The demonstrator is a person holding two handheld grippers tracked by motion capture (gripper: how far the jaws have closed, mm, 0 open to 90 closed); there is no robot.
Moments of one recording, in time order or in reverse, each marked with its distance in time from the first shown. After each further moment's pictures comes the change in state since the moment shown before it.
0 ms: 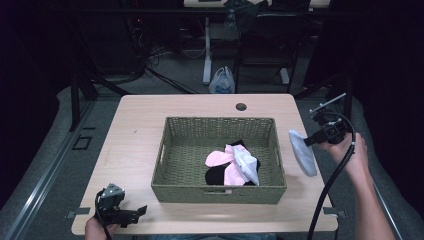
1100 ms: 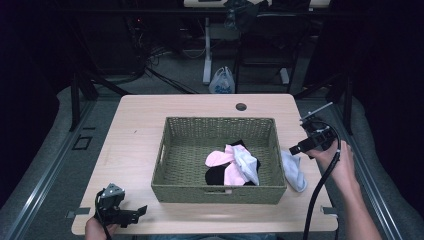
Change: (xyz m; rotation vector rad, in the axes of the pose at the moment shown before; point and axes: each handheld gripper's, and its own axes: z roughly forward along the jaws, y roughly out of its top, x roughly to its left) left arm 0.000 0.000 0.000 -0.001 0.000 0.002; right arm 0.019 -0.002 0.024 0.011 -0.026 0.006
